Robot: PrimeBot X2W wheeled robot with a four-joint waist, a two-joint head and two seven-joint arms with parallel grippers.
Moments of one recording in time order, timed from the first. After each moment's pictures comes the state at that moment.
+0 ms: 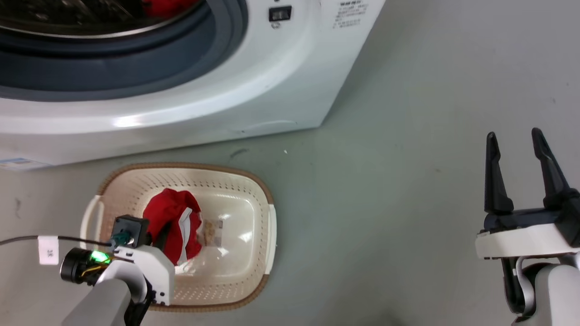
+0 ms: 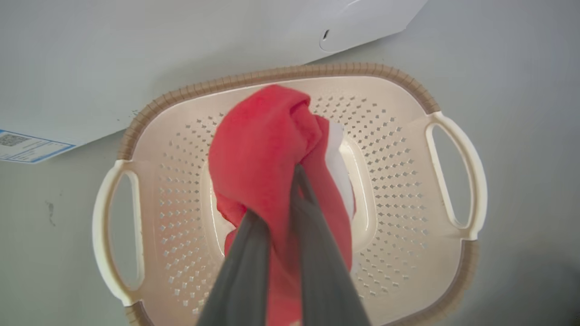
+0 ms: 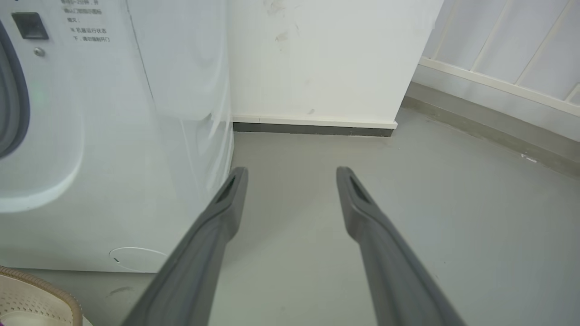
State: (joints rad) left arm -0.44 0.45 -0.62 0.78 -0.58 -0.02 -0.21; right arm -0.18 -0.05 -0.10 0.02 -0.01 0.13 -0.26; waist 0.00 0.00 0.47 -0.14
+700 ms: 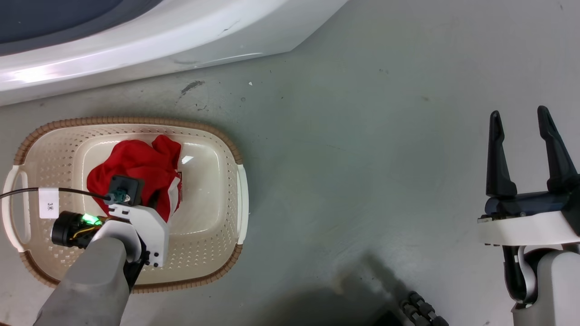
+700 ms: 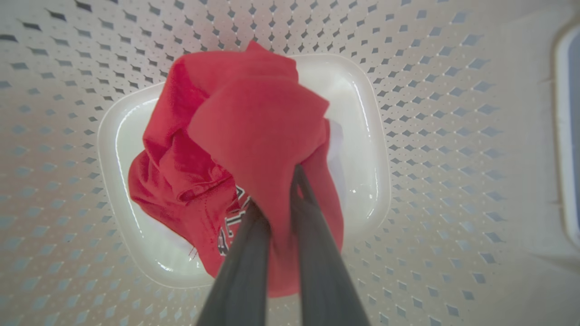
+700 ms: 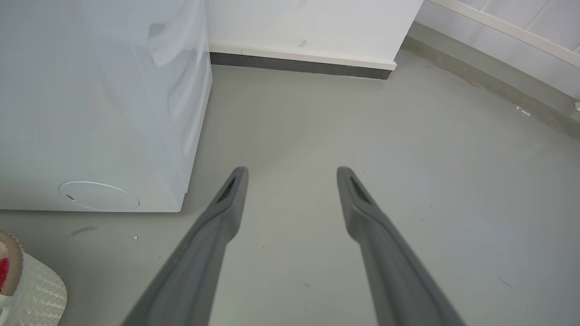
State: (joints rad) left arm -0.74 0.35 -0.68 1.18 -0.54 -0.10 -0.24; right arm -0.23 -0.05 -0.09 -0.02 0.01 0.13 -0.26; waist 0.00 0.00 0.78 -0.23
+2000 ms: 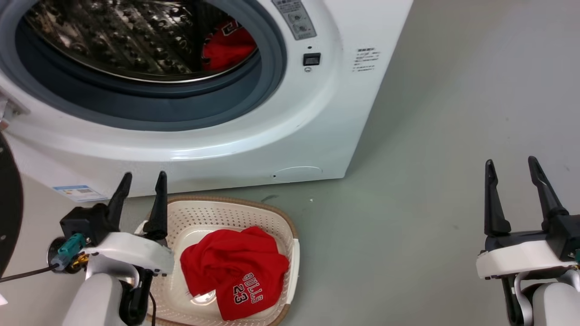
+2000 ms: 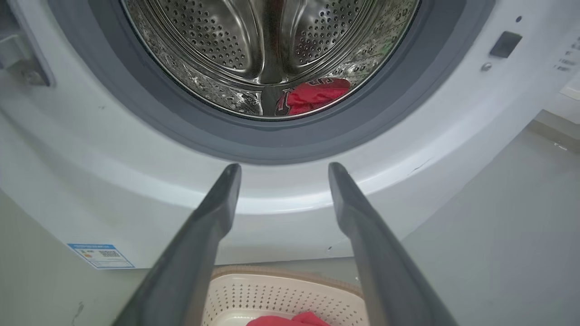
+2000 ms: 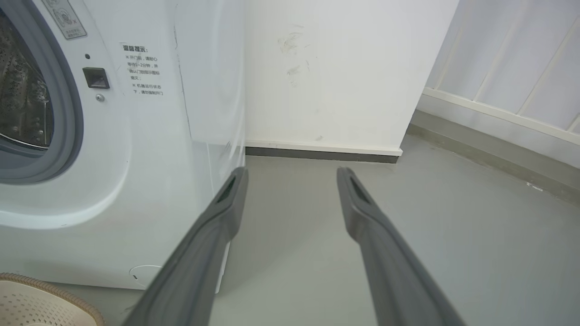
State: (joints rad) left arm -0.27 0.26 -0.09 0.38 -0.41 -0.11 -0.26; right arm -0.14 -0.05 -0.14 0.08 -0.06 0.13 -0.26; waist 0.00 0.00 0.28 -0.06
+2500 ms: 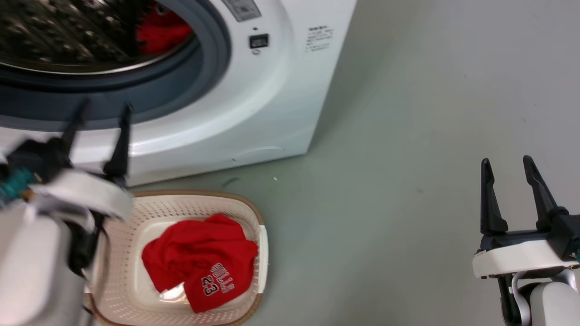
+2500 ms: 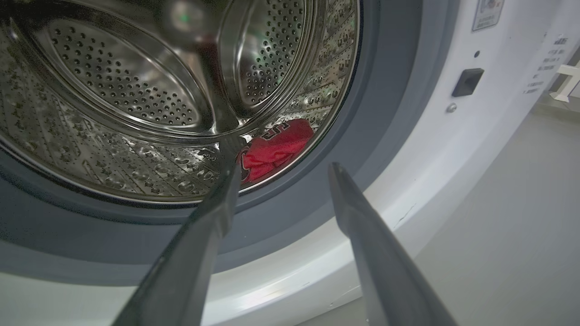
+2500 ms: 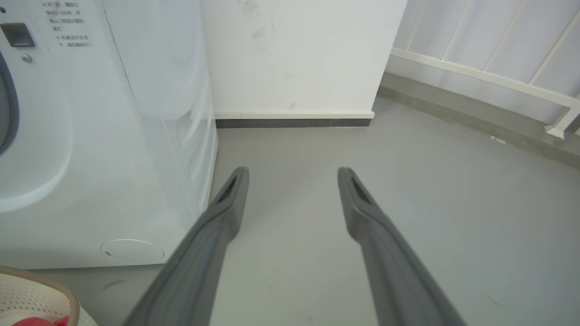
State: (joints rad) left arm -0.39 0.39 -0.08 0.21 -0.36 -0.11 -0.15; right arm -0.13 -0.05 -0.11 0.08 0.00 0.13 -0.26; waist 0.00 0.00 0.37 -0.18
